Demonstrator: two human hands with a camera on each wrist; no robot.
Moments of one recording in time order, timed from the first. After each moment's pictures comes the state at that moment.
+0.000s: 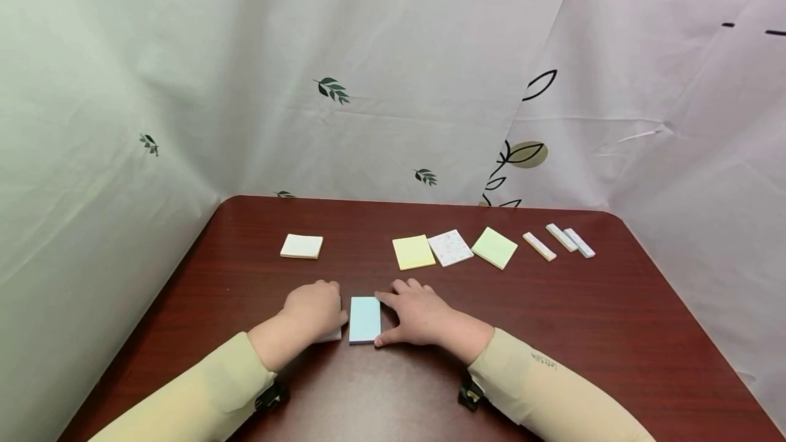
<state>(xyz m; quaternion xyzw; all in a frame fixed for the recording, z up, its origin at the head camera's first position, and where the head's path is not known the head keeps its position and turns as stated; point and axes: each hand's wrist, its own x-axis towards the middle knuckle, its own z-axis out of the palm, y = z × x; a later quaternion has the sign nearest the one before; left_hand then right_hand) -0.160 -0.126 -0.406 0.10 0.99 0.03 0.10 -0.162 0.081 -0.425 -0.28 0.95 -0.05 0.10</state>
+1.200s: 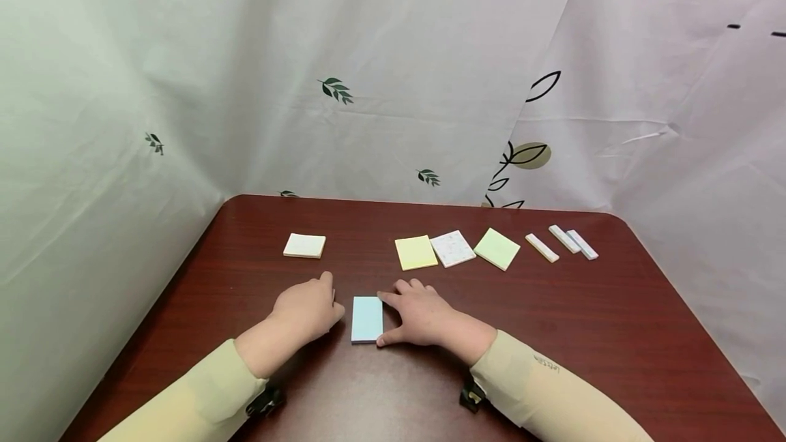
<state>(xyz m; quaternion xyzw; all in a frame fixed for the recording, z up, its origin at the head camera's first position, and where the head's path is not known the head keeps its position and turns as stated) -0.152 -0.140 -0.400 0.08 0.99 0.09 0.09 -0.161 0.082 -0.425 -0.29 0.95 -0.06 0.11</state>
